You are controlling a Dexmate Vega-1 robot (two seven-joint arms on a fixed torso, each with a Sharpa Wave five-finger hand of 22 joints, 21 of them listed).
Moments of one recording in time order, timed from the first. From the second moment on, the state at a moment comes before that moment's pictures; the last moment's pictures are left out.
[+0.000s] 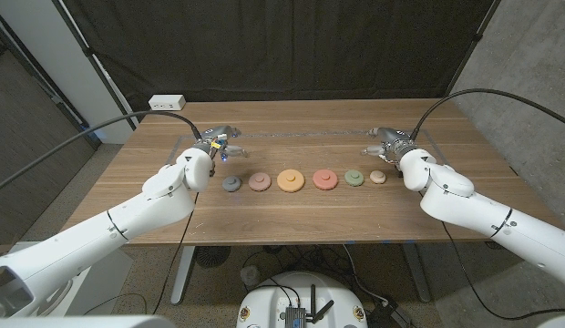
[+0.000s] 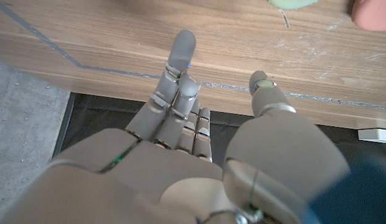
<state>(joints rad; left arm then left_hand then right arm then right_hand) 0.83 0.94 0.64 -2.12 0.41 0.78 0.06 0.78 -0.11 0.38 -0.17 0.24 0.35 0.04 0.21 0.20 0.40 -0.09 0.25 0.26 1.08 -0.19 1.19 0.65 0.96 -0.14 0.97 0.49 -0.82 -0.94 -0.66 -2.05 -0.34 -0.74 -0.03 0.87 -0.05 0.43 -0.16 0.26 0.33 0.00 0.23 0.22 0.34 -0.06 0.23 0.51 0.89 -0.12 1.35 1.13 1.03 -0.17 1.02 0.51</state>
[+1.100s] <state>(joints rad) 0.87 0.93 0.60 -2.12 0.35 0.76 0.14 0.81 -0.09 0.37 -0.17 0.25 0.38 0.04 0.22 0.20 0.43 -0.10 0.27 0.28 1.08 -0.19 1.22 0.64 0.96 -0.14 0.99 0.49 -0.93 -1.05 -0.59 -2.13 -0.27 -0.70 -0.04 0.90 -0.03 0.43 -0.17 0.29 0.33 0.00 0.23 0.22 0.34 -0.05 0.22 0.53 0.91 -0.12 1.35 1.16 1.03 -0.17 1.06 0.49</state>
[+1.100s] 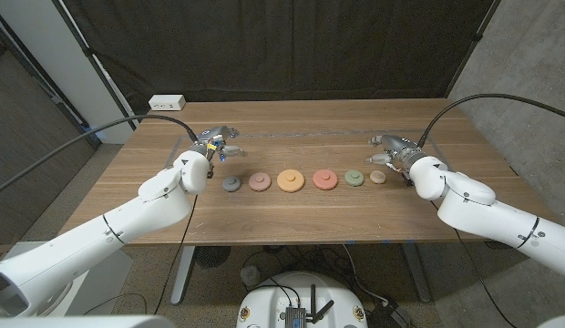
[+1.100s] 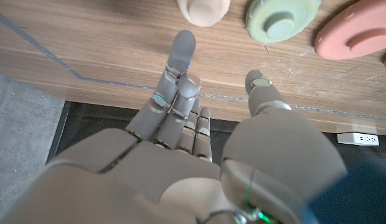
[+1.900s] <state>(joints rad) 0.88 0.93 0.60 -2.11 0.35 0.75 0.18 0.83 -0.08 0.35 -0.16 0.26 0.40 0.03 0.22 0.21 0.45 -0.11 0.27 0.29 1.09 -0.20 1.24 0.62 0.97 -0.14 1.01 0.48 -0.99 -1.10 -0.58 -2.21 -0.27 -0.72 -0.04 0.93 -0.05 0.41 -0.16 0.29 0.30 -0.01 0.22 0.22 0.32 -0.06 0.21 0.54 0.90 -0.12 1.33 1.14 1.01 -0.16 1.08 0.47</state>
